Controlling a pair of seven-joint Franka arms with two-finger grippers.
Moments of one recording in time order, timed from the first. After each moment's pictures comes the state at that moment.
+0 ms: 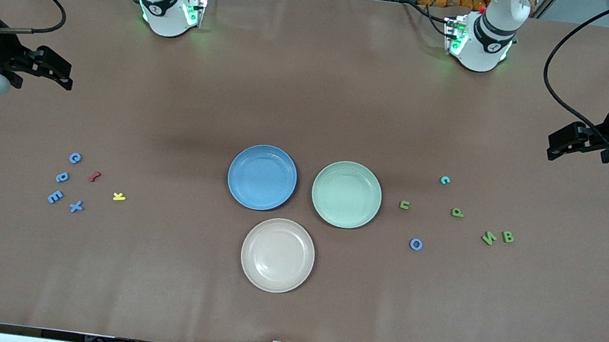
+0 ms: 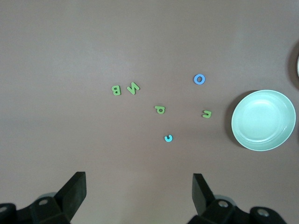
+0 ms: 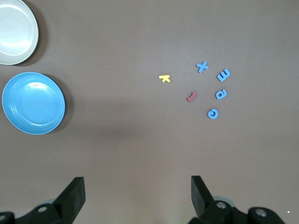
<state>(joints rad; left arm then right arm) 0.01 0.09 -0.15 -1.45 0.04 1.52 -0.19 -0.08 -0.01 0.14 -1.61 0.02 1.55 -0.01</state>
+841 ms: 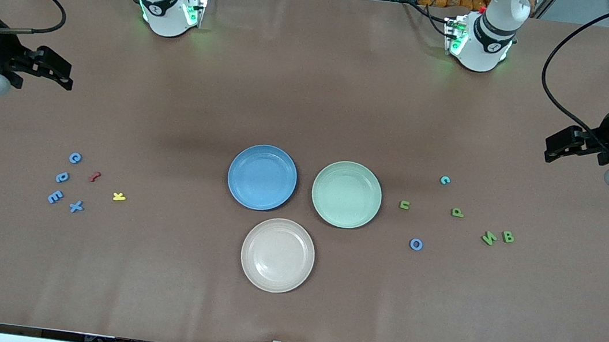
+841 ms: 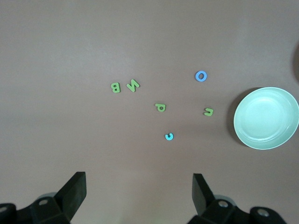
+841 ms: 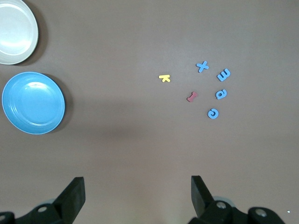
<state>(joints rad) 0.01 0.10 -0.15 -1.46 0.04 1.52 -0.19 -0.08 -0.01 0.14 -1.61 0.02 1.55 -0.01</state>
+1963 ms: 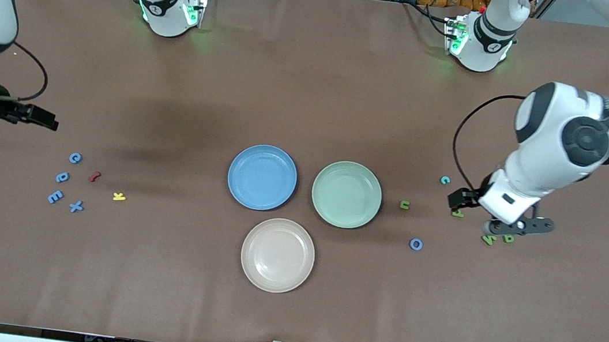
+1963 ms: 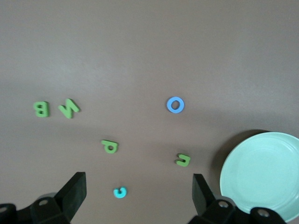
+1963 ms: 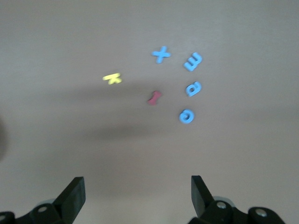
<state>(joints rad) -0.10 0.24 -0.16 -1.86 0.04 2.15 -0.43 -0.26 0.14 0.11 -1.82 -0.01 1.83 -0.07</state>
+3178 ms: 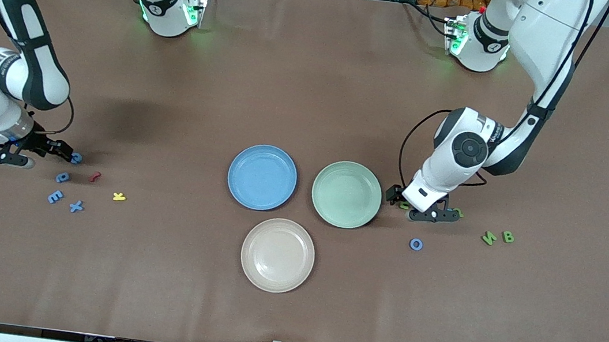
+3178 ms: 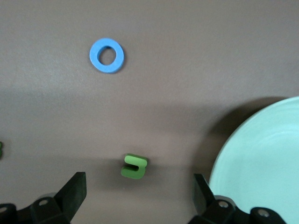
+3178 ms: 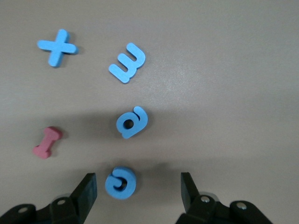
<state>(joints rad) -0.25 0.47 -0.16 -2.06 0.06 2.60 -0.53 -0.35 0.41 0.01 -2.17 -0.04 2.65 -0.23</state>
